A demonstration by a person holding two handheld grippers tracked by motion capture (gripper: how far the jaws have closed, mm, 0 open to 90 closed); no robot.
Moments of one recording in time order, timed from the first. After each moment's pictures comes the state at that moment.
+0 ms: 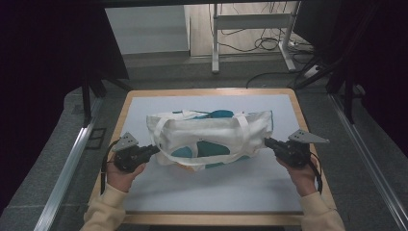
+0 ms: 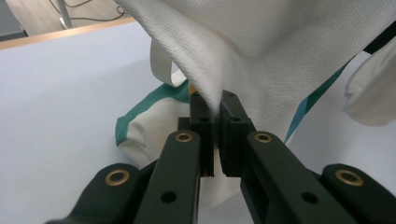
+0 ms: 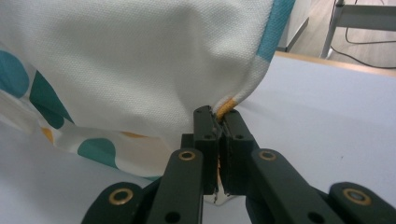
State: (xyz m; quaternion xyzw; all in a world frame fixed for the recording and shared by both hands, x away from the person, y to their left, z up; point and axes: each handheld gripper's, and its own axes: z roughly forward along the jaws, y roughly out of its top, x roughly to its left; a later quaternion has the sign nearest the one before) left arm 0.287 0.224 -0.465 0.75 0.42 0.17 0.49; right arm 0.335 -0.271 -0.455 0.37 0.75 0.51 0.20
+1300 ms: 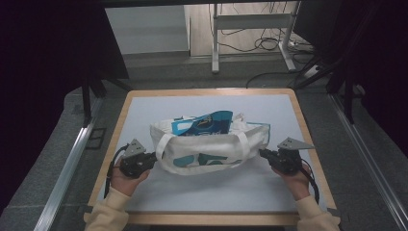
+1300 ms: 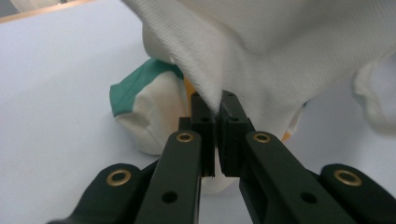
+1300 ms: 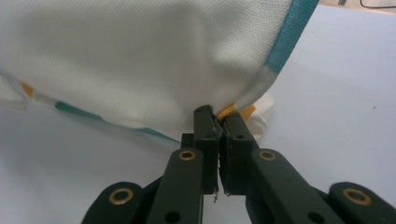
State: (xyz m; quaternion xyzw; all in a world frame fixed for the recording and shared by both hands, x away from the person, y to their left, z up) left arm 0.285 0.213 -0.492 0.78 0.41 0.18 0.44; right arm 0.336 -0.261 -0.494 0.38 0.79 0.45 0.18
